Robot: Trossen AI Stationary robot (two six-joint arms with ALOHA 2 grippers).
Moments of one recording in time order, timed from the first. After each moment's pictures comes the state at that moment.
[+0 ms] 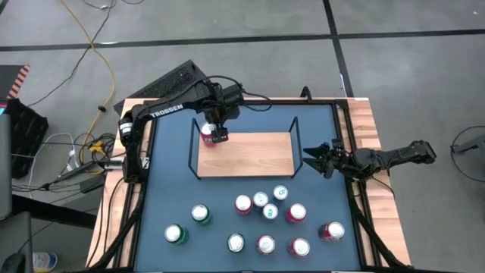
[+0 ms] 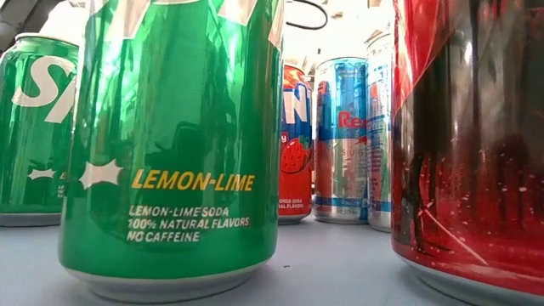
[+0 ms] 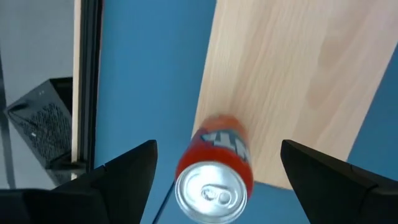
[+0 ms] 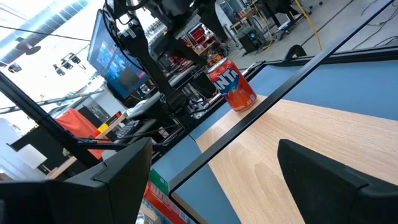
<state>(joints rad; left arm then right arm) 0.35 1.90 2.01 -1.41 -0.16 0.17 0.22 0.06 0.00 0.07 0.47 0.67</state>
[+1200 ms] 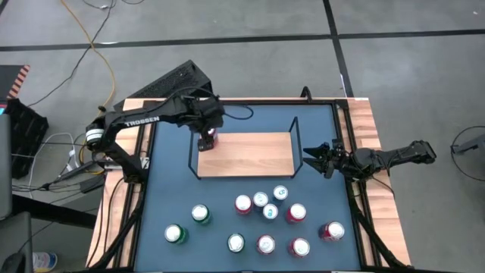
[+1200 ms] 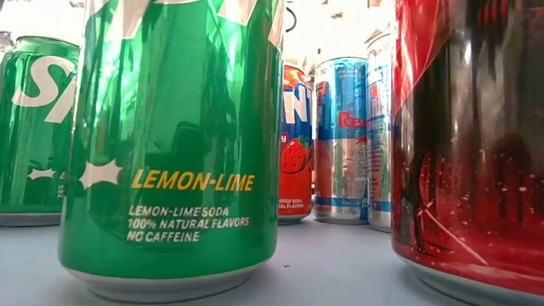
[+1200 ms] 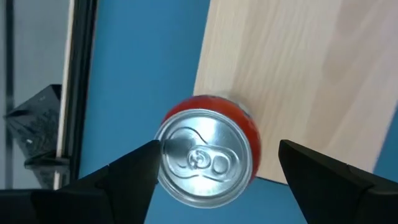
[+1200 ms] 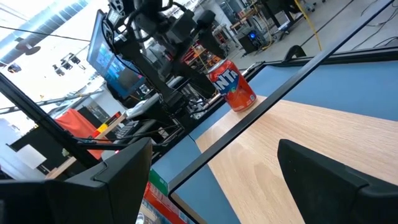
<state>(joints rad) 0.35 1.57 1.43 -1.04 -0.18 0.19 0.21 0.06 0.00 0.07 0.47 0.67</state>
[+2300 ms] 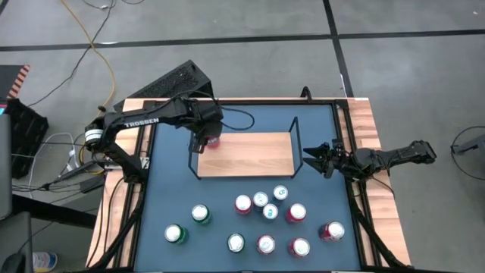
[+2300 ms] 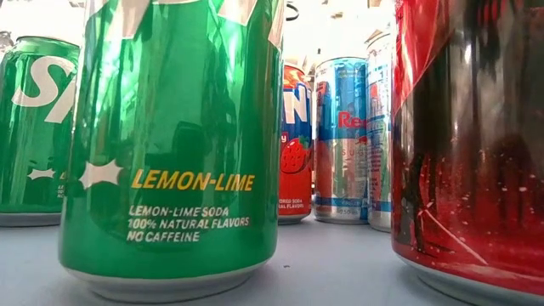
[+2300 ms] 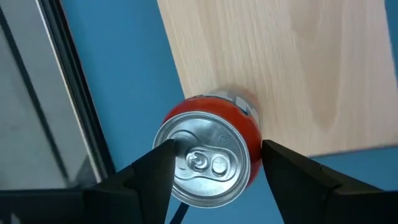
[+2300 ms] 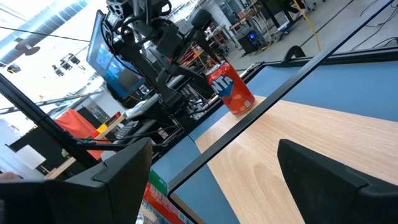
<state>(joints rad) 0.33 1.57 1.41 -1.14 -0.15 0.65 0.21 0.06 0.00 0.07 0.47 0.67</state>
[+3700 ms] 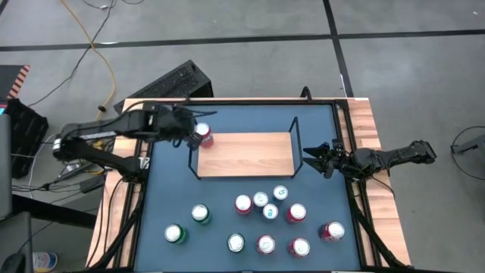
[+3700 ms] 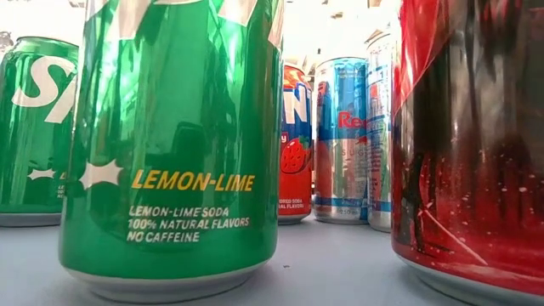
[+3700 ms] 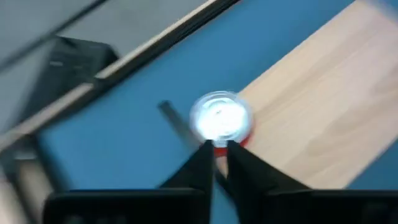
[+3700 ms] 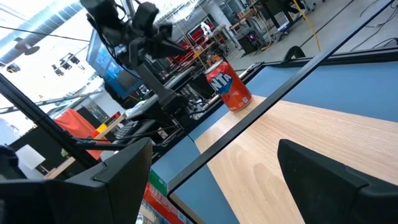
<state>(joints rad) 0.15 1.16 1.23 -0.99 -0.48 -0.60 0.21 0.06 0.00 0.07 0.47 0.67</state>
